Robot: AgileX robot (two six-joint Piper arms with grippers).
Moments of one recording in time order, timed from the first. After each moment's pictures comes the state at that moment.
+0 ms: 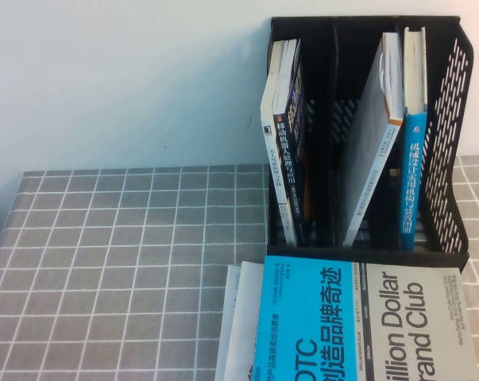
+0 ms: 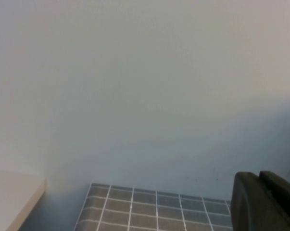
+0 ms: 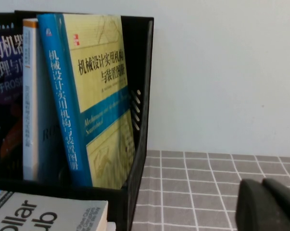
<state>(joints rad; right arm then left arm) 0.03 -0.01 0.03 0.00 0.08 -0.06 0.02 -0.02 0.02 0.01 -0.11 -0.20</state>
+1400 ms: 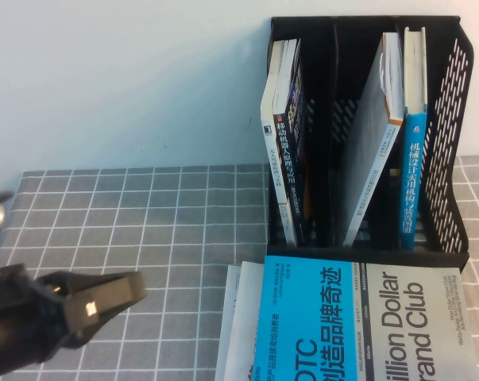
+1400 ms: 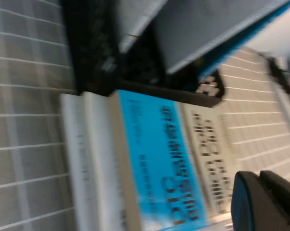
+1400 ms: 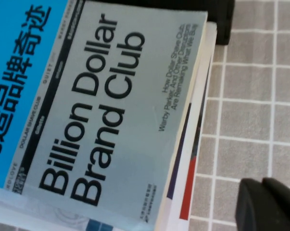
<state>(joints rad) 0.03 0.86 -0.58 0.32 0.82 -0.23 -0.05 0.84 -0.56 -1.22 0.77 0.65</state>
